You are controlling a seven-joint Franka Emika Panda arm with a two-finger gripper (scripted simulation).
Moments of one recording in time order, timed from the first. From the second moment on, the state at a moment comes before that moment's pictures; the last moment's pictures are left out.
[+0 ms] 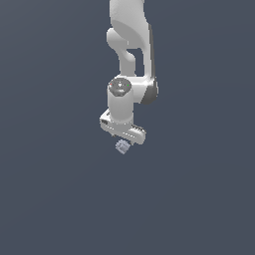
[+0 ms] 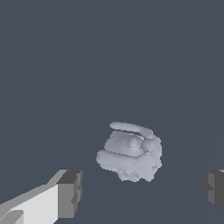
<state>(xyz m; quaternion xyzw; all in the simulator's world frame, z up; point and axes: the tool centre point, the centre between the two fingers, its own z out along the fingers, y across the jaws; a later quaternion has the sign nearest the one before) -0.032 -0.022 0.098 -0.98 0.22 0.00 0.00</state>
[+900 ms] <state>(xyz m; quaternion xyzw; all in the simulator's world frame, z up) -0.041 -0.021 0.072 -0.96 0.27 0.00 0.00</state>
